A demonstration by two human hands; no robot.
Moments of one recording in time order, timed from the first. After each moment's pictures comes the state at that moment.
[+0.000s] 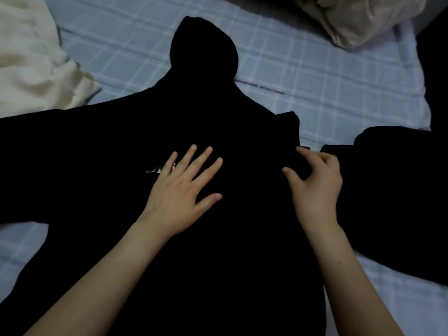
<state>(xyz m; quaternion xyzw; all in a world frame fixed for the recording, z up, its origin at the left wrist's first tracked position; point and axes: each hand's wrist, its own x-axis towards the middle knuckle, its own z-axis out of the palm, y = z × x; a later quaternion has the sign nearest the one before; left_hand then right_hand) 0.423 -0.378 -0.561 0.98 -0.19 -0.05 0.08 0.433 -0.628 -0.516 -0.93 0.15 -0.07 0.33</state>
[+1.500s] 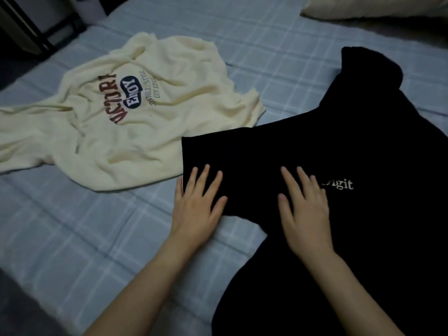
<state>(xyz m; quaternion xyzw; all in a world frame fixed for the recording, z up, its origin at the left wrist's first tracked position) 0.345 -0.065 -0.567 0.99 0.02 -0.05 0.09 0.368 -0.294 -0.548 -0.96 -0.05 0.01 0.27</state>
